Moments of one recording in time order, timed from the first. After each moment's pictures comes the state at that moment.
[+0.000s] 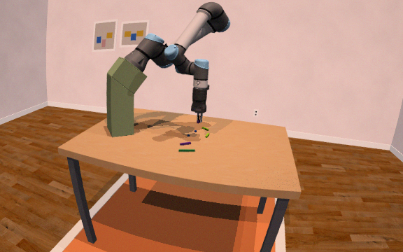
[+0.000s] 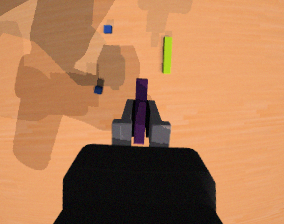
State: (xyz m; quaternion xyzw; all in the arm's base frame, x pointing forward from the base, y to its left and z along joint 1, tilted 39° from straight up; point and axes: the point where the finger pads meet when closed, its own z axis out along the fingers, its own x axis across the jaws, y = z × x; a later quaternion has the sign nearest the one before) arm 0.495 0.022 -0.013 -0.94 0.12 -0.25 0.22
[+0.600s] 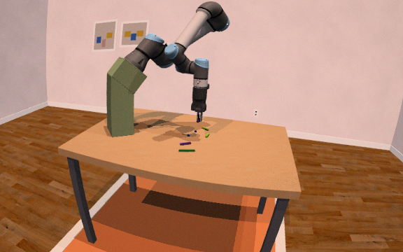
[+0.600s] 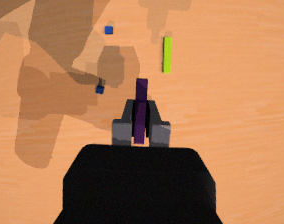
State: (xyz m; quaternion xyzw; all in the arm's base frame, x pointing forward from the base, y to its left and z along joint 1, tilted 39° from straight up) arm 0.492 0.020 -0.010 -0.94 0.12 -0.25 0.22
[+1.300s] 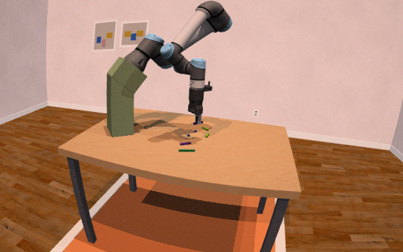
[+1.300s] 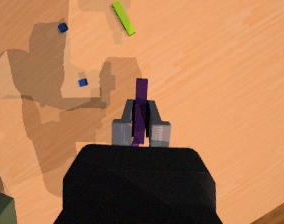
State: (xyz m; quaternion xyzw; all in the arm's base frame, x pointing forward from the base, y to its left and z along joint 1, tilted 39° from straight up) arm 0.494 -0.026 -0.028 -0.88 0.35 -0.19 0.27
